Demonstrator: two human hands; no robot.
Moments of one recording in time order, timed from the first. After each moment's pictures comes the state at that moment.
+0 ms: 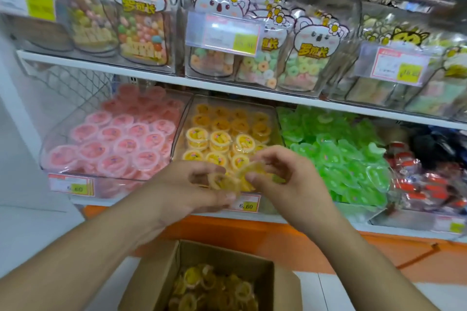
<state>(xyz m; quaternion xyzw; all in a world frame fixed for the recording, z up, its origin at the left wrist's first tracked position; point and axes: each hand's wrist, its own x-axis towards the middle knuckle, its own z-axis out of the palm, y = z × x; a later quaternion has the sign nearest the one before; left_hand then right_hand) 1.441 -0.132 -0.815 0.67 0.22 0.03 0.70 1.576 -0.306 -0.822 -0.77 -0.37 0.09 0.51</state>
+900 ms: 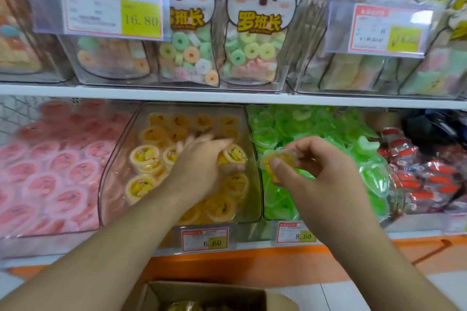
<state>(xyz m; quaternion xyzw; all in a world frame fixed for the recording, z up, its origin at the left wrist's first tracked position) 1.628 -0.131 -0.867 0.96 0.16 0.12 0.20 1.650 -0.344 -0.829 -0.81 -0.22 -0.05 0.54</state>
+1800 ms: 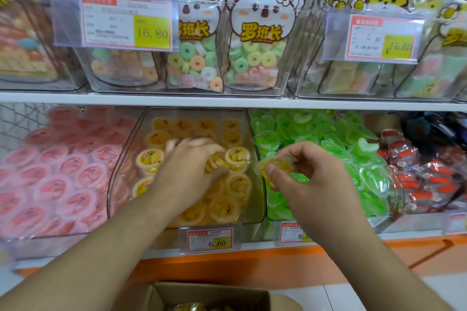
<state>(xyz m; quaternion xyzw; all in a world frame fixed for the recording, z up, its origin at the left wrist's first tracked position) 1.602 -0.108 -0.869 0.96 0.09 0.23 0.12 1.646 -0.338 -0.830 -0.82 -0.23 -0.05 0.51</state>
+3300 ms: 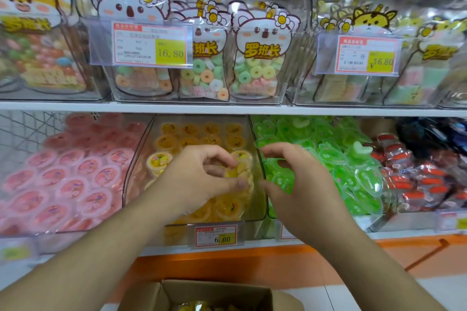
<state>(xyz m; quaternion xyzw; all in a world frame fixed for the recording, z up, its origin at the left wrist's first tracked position) 1.567 -0.129 -0.834 0.81 0.11 0.13 0.57 1.630 -0.335 -0.819 -0.85 -0.34 -0.08 0.39</state>
